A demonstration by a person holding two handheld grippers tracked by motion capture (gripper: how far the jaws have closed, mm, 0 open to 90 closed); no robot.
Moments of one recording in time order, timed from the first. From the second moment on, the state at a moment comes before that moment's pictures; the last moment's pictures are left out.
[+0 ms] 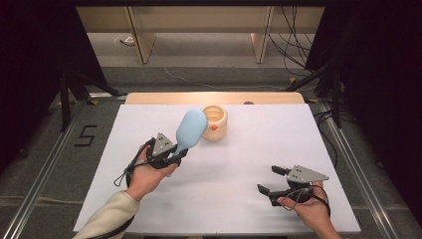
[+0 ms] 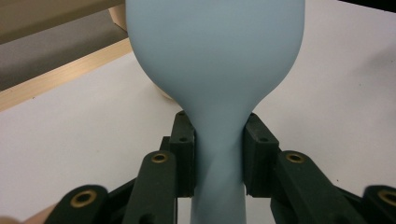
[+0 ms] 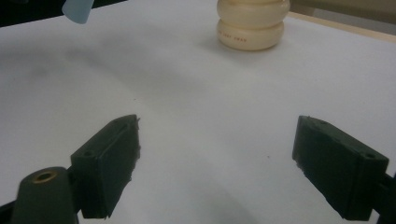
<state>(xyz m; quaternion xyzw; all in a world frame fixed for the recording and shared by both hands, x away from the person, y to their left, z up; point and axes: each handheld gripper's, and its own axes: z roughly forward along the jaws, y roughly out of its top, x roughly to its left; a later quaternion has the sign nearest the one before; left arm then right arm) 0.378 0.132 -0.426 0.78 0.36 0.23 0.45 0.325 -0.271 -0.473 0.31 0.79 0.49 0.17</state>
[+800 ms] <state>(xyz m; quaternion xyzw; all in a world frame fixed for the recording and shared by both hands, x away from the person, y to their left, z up) 0.373 0.121 -0.427 0.79 0.35 0.22 0.45 0.325 -0.271 -0.473 0.31 0.79 0.49 0.17</state>
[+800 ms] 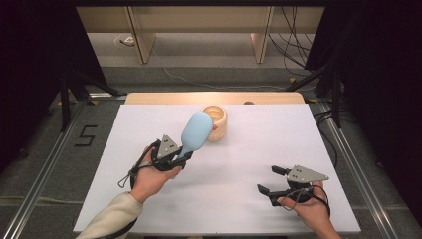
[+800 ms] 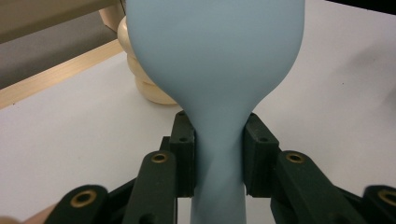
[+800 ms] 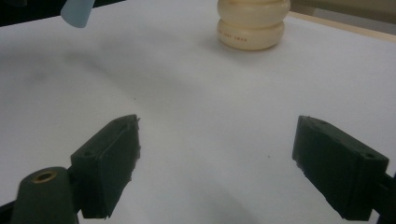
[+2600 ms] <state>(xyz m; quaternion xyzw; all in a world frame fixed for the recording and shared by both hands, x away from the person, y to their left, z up) 0.363 0.092 -0.422 0.79 0.32 0.22 0.47 0.326 -0.269 -0.470 0.32 0.78 0.51 0.17</state>
